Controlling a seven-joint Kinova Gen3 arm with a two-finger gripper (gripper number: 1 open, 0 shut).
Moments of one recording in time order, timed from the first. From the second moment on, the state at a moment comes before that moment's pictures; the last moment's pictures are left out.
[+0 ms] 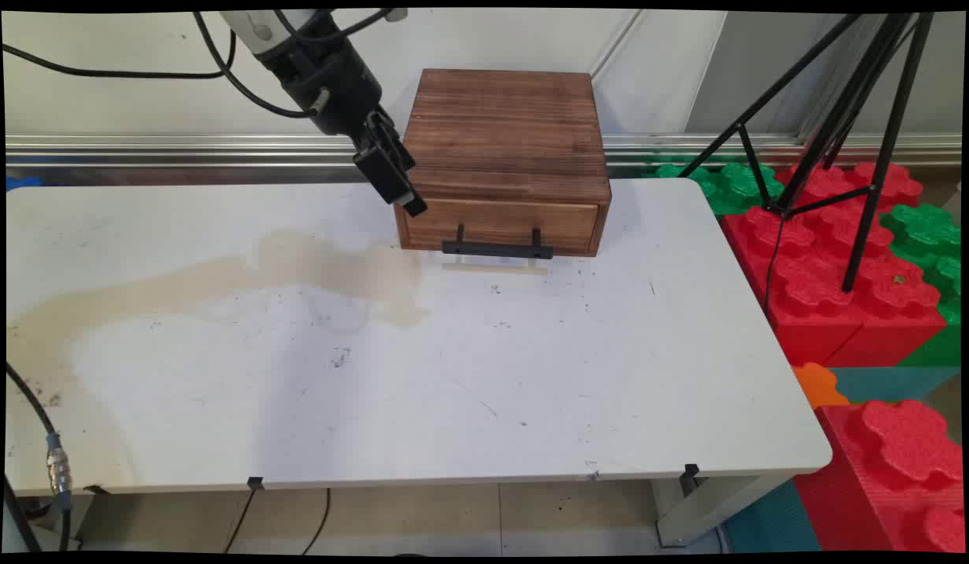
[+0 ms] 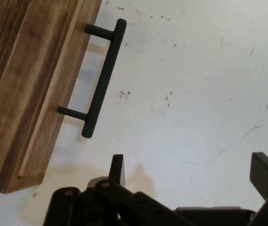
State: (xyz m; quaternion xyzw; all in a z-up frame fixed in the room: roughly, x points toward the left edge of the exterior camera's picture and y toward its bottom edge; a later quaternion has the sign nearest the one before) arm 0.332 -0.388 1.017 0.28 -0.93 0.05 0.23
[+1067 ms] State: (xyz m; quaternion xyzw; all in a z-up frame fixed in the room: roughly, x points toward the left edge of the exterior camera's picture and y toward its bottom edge) arm 0.282 -0.425 0.960 0.23 -0.95 0.07 0.21
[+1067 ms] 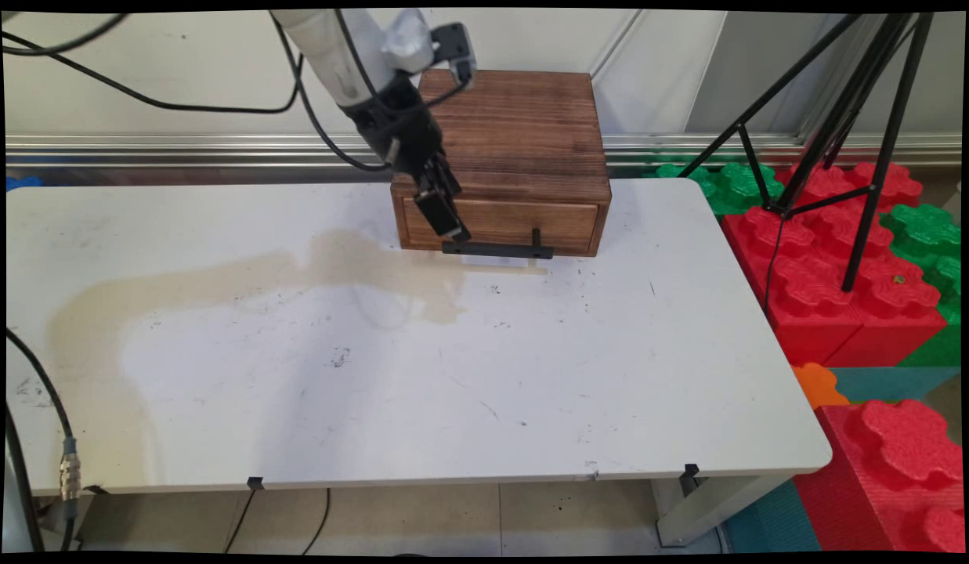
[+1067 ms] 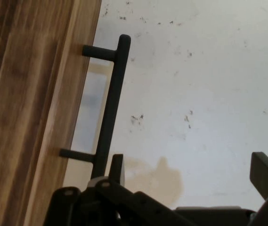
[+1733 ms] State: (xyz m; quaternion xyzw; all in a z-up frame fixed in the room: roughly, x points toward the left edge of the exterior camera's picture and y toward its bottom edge) arm 0.254 -0.448 0.913 0.20 -0.96 0.07 0.19
